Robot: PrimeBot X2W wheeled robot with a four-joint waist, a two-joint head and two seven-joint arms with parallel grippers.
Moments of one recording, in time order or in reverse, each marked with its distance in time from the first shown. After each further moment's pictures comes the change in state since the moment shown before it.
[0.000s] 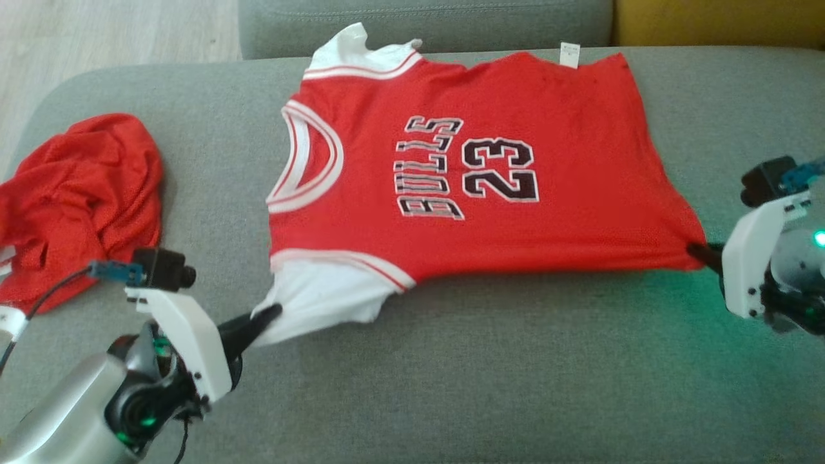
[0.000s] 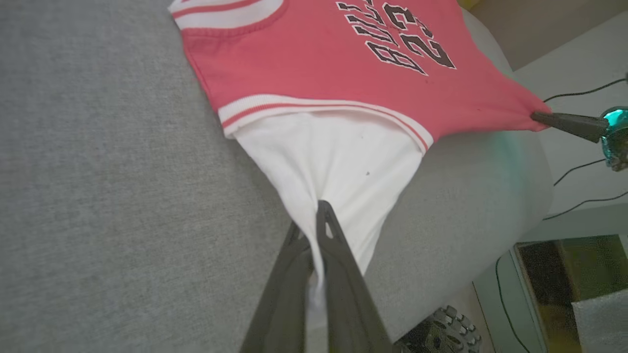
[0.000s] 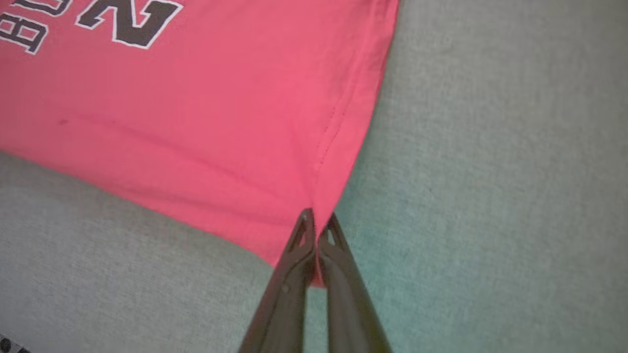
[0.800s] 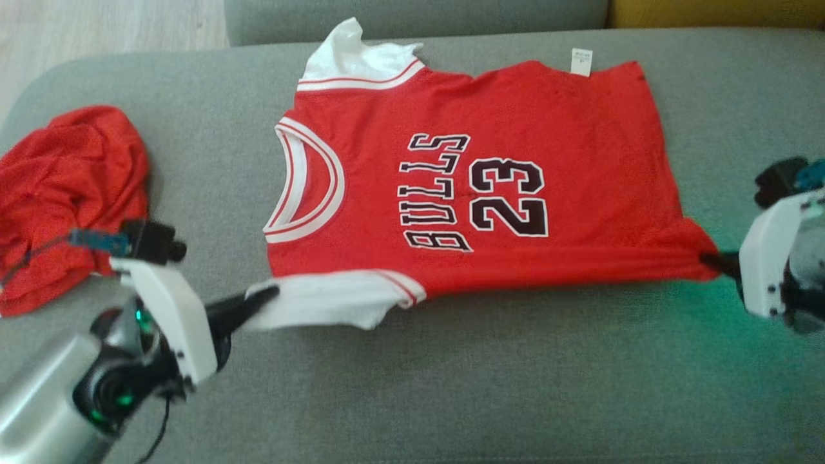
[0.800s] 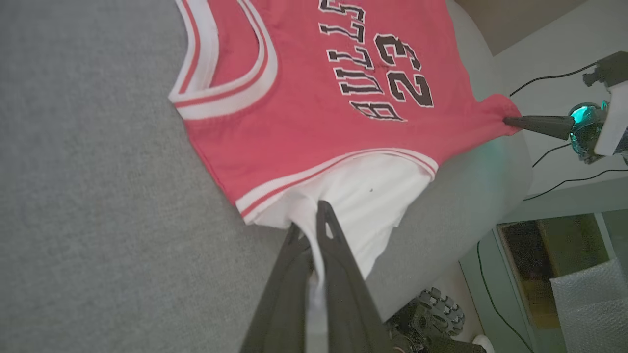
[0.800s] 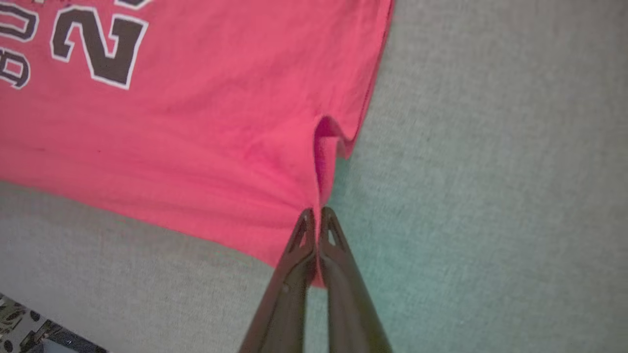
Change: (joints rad) left arm 0.005 0.094 0.023 -0.184 -0.070 0.054 0.110; right arm 0.015 -0.076 0.016 -0.079 0.089 0.000 0.121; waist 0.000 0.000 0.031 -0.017
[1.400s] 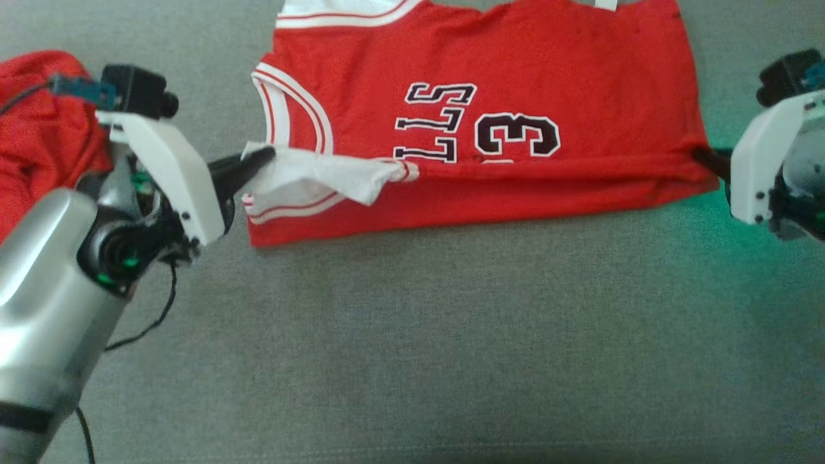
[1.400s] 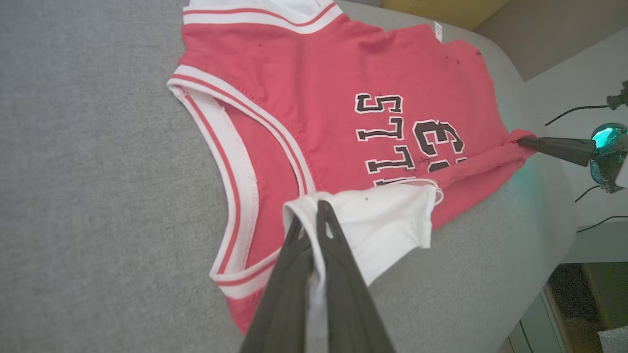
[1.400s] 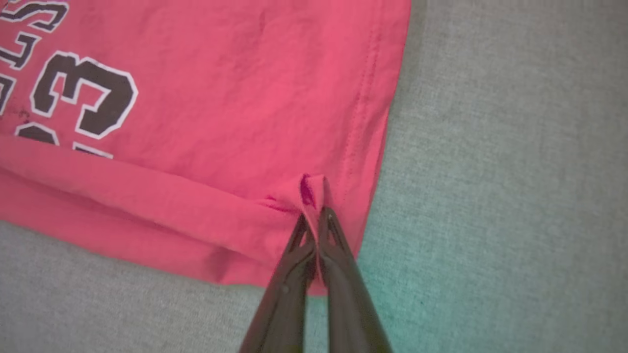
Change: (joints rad) left arm -0.373 -0.125 -0.003 0.211 0.087 -0.001 0.049; right arm -0.230 0.107 -0.023 0.126 -0.073 0.000 -0.032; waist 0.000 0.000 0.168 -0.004
